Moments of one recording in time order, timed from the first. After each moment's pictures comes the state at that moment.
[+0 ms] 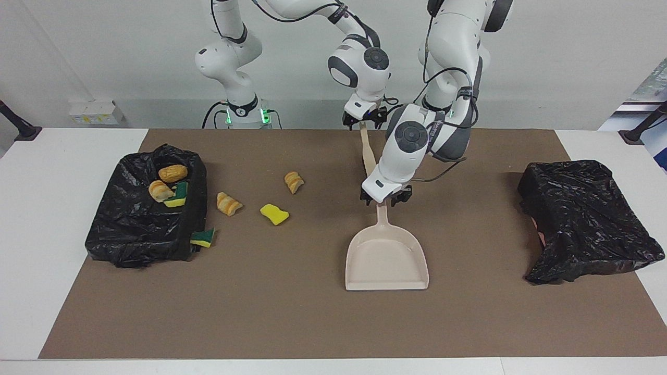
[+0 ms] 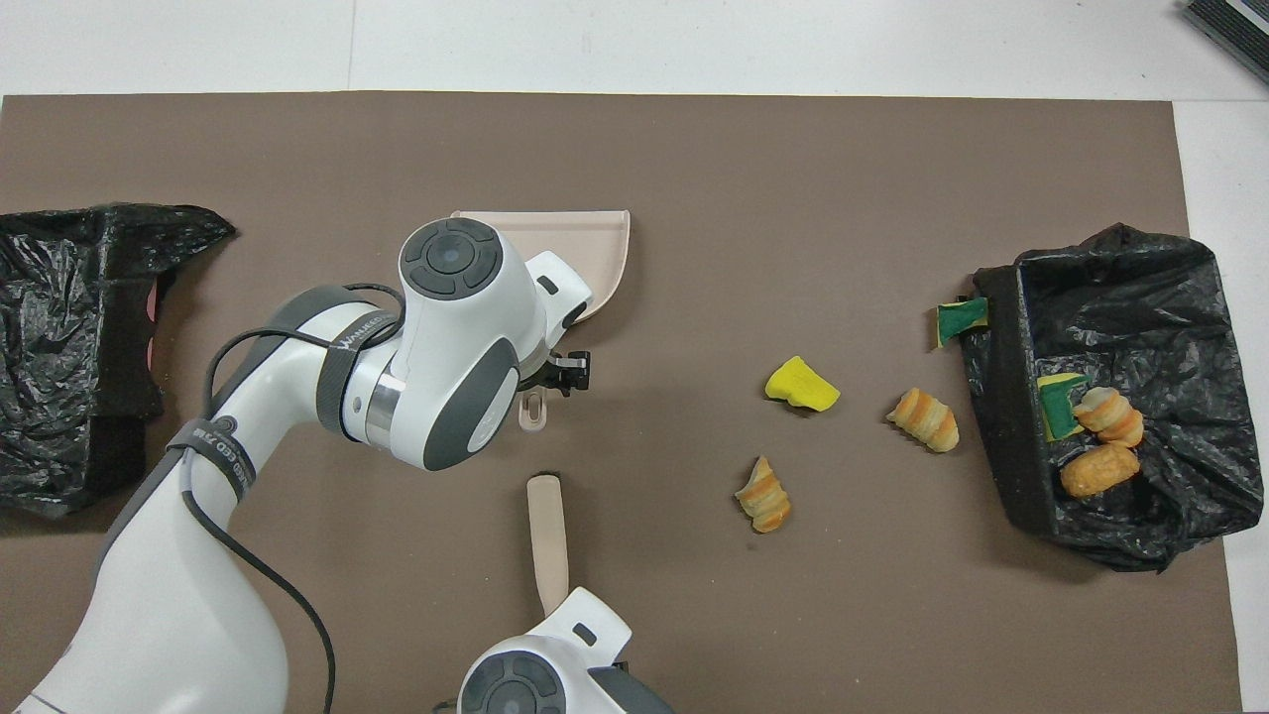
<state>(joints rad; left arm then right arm) -0.47 0.36 -0.08 -1.76 -0.10 2.02 -0.40 0.75 0.12 0.29 -2.14 0.19 2.14 0.86</state>
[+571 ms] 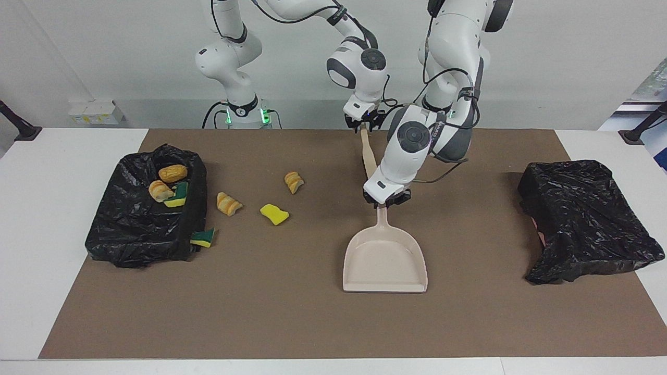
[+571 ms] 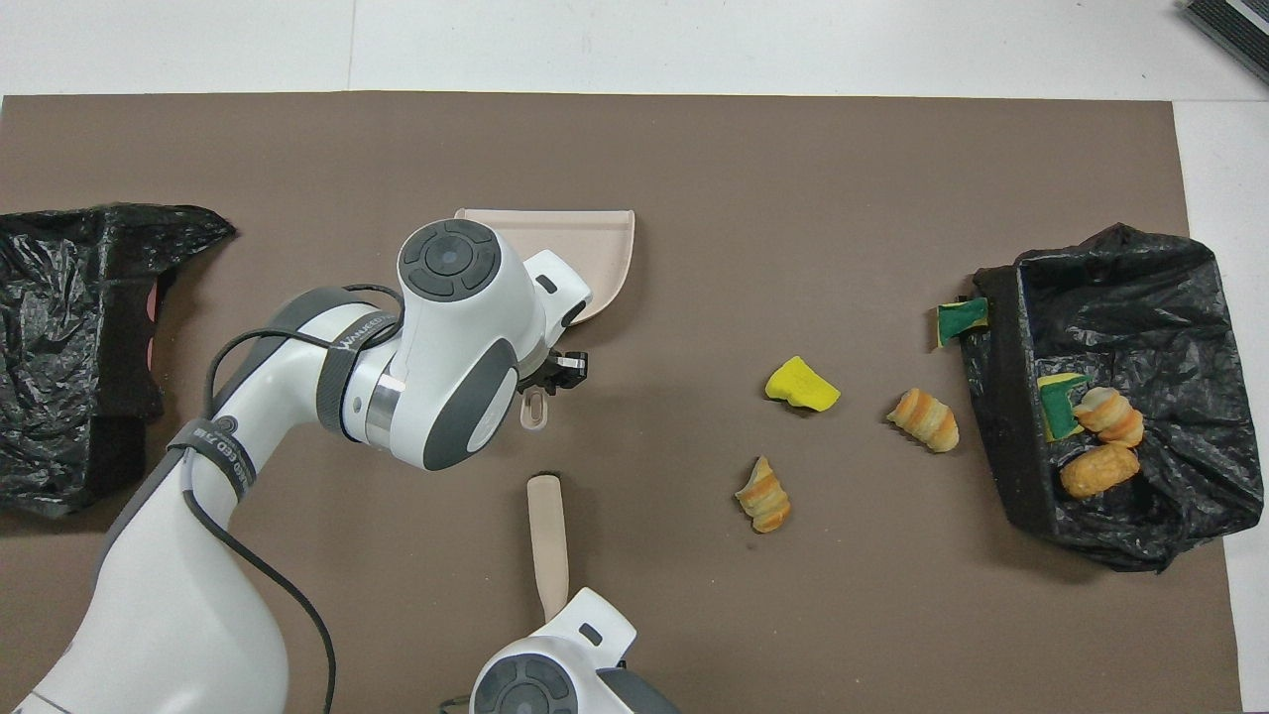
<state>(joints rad) -0.46 0.34 -0.06 -1.75 -0.10 2.03 -0.31 0.77 0.12 0.29 -2.17 0.19 2.20 0.86</state>
